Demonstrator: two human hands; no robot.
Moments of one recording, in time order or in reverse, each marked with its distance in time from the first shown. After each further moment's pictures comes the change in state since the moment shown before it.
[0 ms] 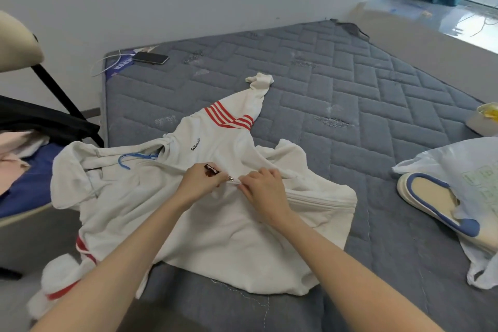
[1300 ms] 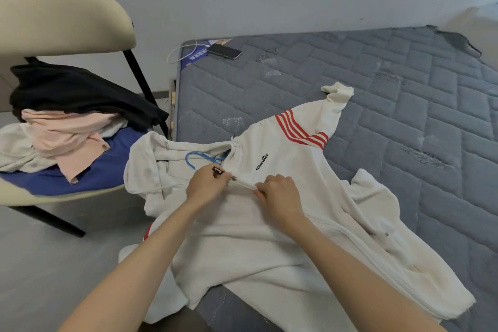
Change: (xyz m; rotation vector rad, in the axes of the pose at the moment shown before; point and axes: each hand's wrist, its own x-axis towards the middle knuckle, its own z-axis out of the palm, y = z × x) left_hand 0.046 -0.081 -0.103 0.163 0.307 -0.219; right_hand 0.099 -0.079 0.053 0.030 -0.312 -0.082
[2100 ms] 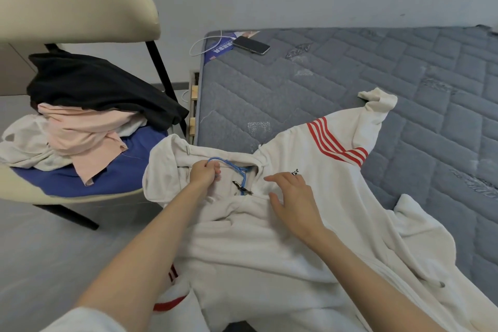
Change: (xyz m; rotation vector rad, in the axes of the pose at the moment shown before) left_hand 0.107 -0.052 -0.011 -0.535 0.088 -0.363; right_hand 0.052 -0.020 0.009 0.337 0.016 0.032
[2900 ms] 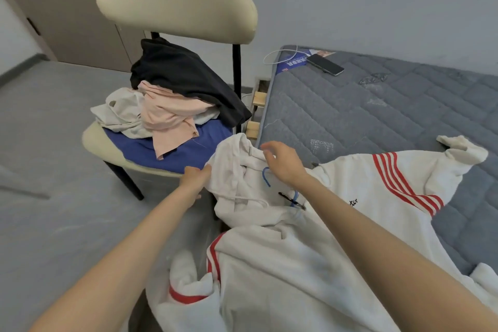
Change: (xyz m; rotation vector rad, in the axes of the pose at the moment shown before) left_hand -0.025 -0.030 -0.145 -0.030 0.169 -0.223; right_hand 0.125 -0.115 0.048 0.201 -0.250 -0.156
